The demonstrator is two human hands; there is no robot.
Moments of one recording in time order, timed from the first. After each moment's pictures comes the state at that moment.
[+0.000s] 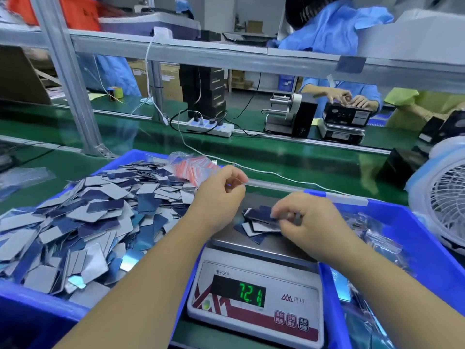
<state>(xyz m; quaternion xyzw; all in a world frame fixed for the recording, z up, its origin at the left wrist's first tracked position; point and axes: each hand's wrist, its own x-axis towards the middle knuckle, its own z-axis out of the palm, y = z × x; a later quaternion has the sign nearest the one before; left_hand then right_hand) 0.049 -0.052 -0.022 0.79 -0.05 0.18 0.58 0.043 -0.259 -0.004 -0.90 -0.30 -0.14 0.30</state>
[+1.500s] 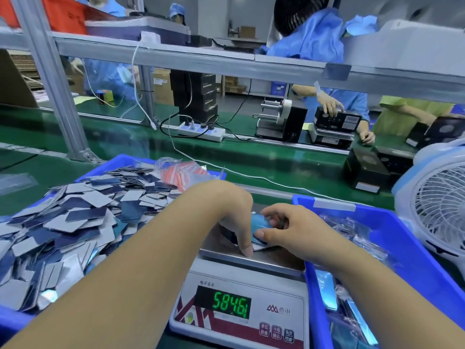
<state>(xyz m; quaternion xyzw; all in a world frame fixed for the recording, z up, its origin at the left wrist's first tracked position) 0.060 -0.093 0.053 0.97 -0.10 -0.21 -0.01 0.061 -0.267 -0.008 -0.92 -0.18 0.06 0.34</state>
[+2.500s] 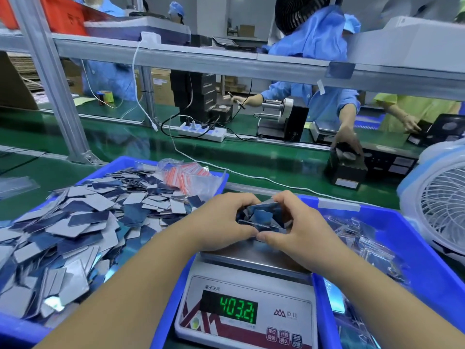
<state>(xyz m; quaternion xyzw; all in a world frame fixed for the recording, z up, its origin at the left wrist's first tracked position) 0.039 -0.060 0.003 0.90 -0.18 -0.01 0.39 0.049 -0.258 -0.008 -0.89 -0.25 -0.06 0.38</state>
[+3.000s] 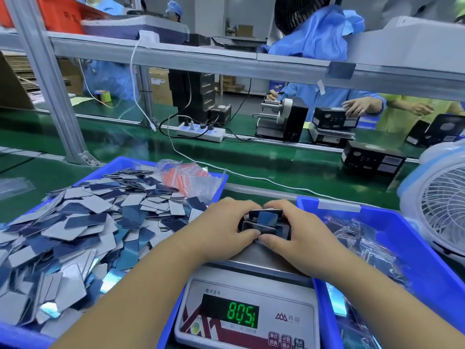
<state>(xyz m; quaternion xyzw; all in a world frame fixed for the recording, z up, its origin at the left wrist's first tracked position) 0.040 -0.061 -0.014 0.93 -0.19 0.04 0.32 0.051 -0.260 -0.012 -0.93 -0.25 -0.05 0.28</state>
